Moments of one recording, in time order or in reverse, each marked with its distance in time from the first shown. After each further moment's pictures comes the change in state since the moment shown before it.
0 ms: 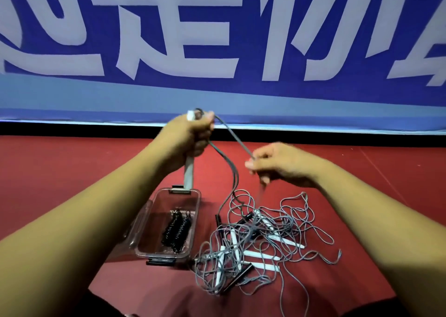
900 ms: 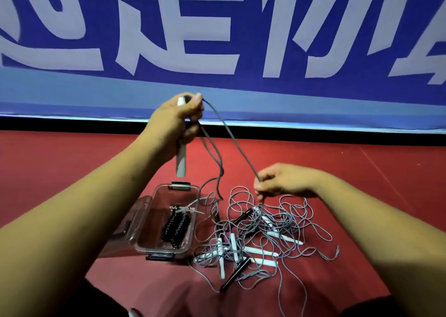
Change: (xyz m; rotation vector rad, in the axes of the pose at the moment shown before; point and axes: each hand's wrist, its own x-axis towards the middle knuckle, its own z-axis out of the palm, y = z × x) left_hand 0.001 0.011 -0.013 -0.015 0.104 0.147; right_hand -0.003 0.039 0.000 -0.149 -0.142 0.205
